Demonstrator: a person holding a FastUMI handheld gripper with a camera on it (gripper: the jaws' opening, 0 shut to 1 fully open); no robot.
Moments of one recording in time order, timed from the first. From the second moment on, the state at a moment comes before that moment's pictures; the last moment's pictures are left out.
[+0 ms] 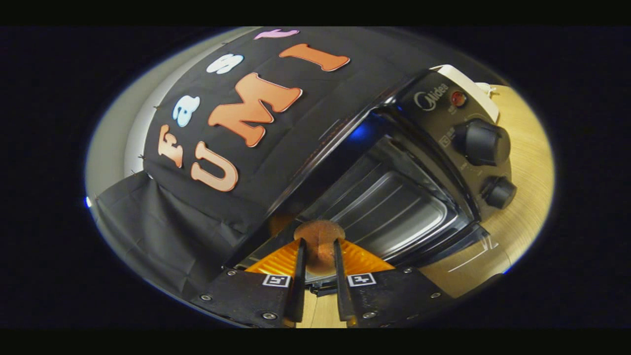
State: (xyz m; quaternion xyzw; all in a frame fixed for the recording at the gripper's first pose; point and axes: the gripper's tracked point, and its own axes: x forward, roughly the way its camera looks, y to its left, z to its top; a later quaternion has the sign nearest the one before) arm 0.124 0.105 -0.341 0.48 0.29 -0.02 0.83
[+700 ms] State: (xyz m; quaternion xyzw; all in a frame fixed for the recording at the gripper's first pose) arm 0.119 0.096 -0.347 0.36 0.30 -0.04 0.89
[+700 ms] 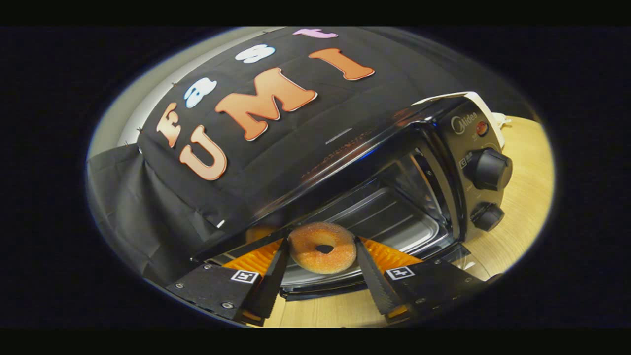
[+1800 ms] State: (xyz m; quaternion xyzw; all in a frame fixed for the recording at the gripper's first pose) arm -0.063 0.131 -0.319 0.13 0.40 0.05 0.91
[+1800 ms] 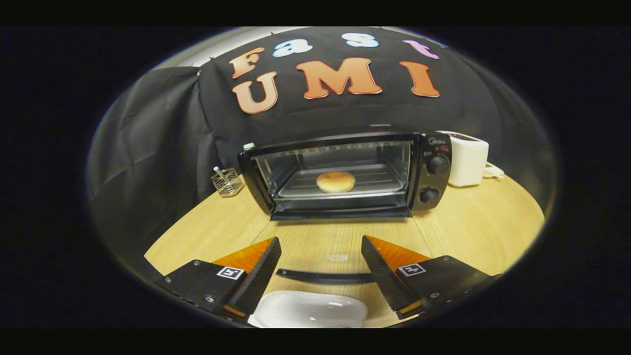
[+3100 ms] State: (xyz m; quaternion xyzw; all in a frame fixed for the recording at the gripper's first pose) arm -0.105 0.127 -0.357 0.04 0.48 -0.03 0.88
